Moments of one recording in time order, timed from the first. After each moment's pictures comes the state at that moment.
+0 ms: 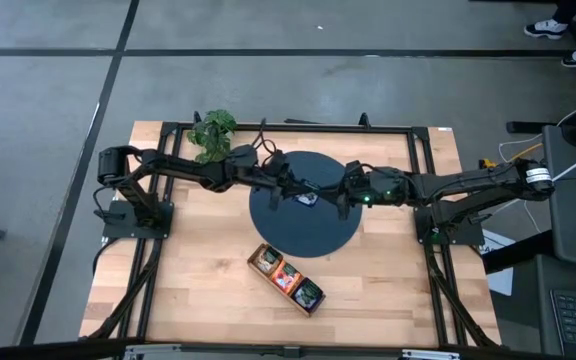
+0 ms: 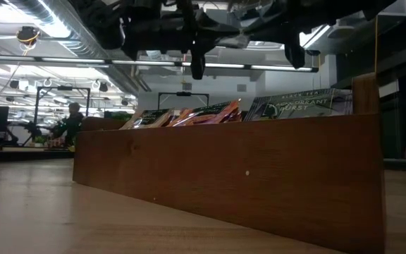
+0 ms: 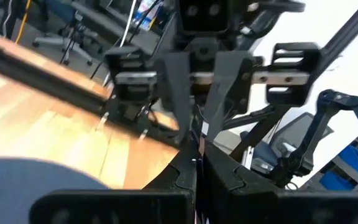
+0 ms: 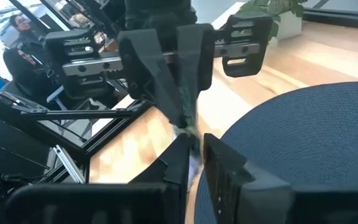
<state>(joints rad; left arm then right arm) 0.21 1.64 0.87 0.76 0.39 -0.55 0.03 1.17 0.73 0.14 0.17 0.70</state>
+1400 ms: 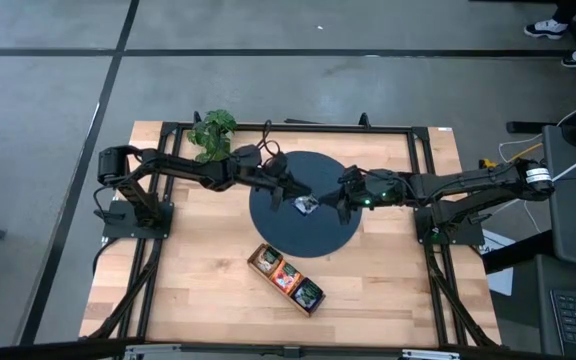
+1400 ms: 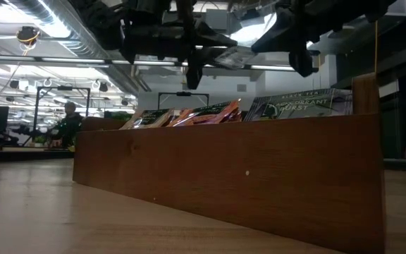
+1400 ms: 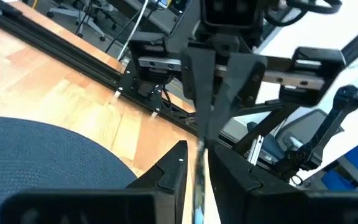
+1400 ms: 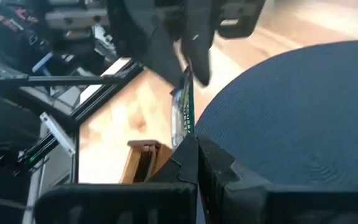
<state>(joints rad) 0.23 1.64 0.87 0.65 0.38 -0.58 0.03 1.17 0.73 0.01 0.10 0.70</state>
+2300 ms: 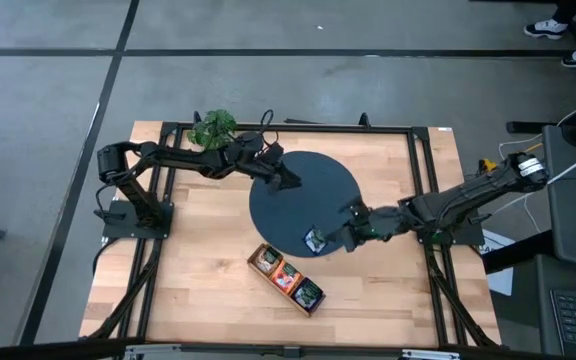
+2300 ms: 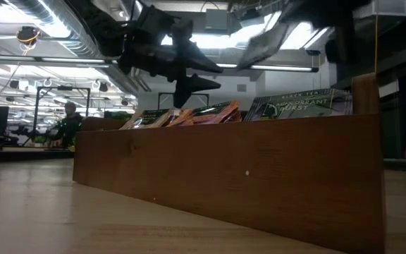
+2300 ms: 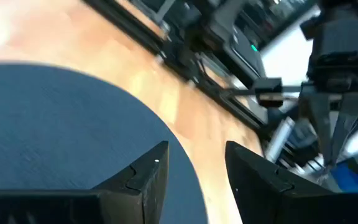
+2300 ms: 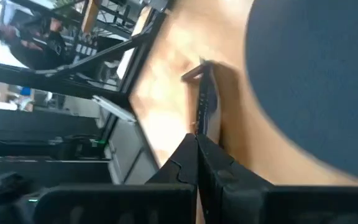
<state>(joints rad) 0.37 1.64 0.87 0.45 0.49 -0.56 0.34 1.20 0.76 -0.07 0.21 1.26</state>
